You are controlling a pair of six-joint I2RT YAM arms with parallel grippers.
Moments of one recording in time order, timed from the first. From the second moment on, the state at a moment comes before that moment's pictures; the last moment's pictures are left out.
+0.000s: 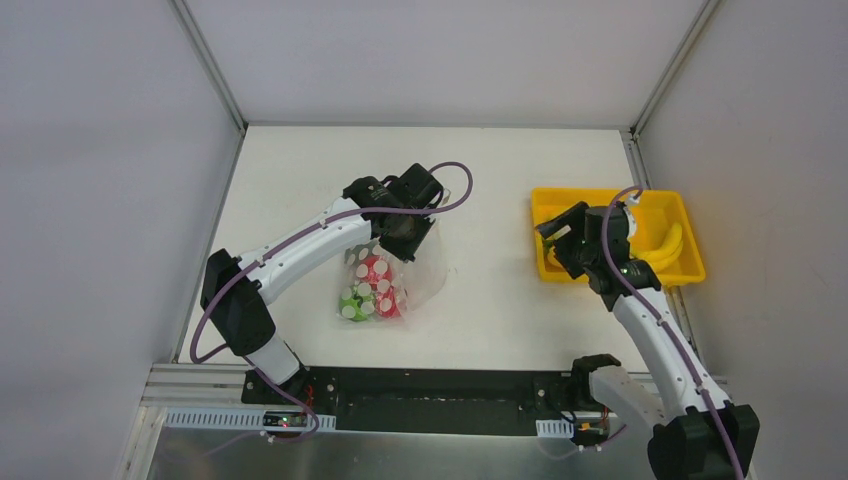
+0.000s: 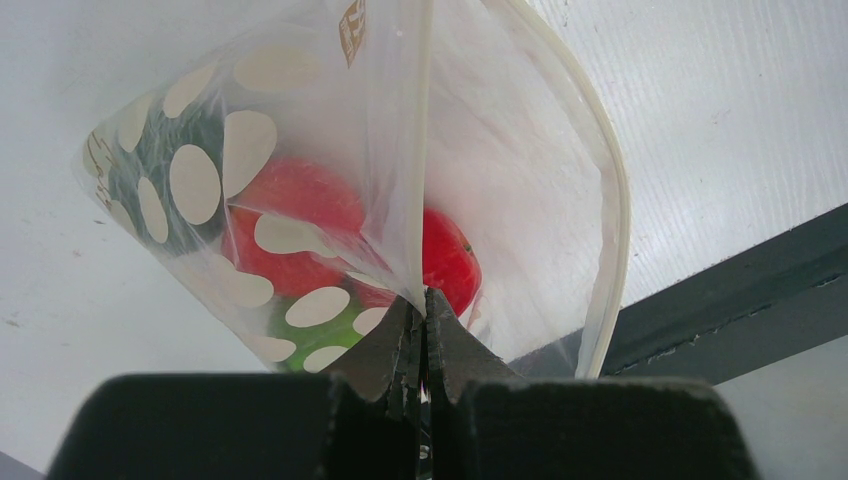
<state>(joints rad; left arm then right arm) -0.82 1.61 1.50 -1.05 -0.08 -0.22 0.17 0.93 0.73 -0.52 0.11 1.02</state>
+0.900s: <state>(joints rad) -0.96 1.56 1.49 -1.09 -0.14 -0.22 0.84 1.32 0.72 0.04 -0.19 1.08</state>
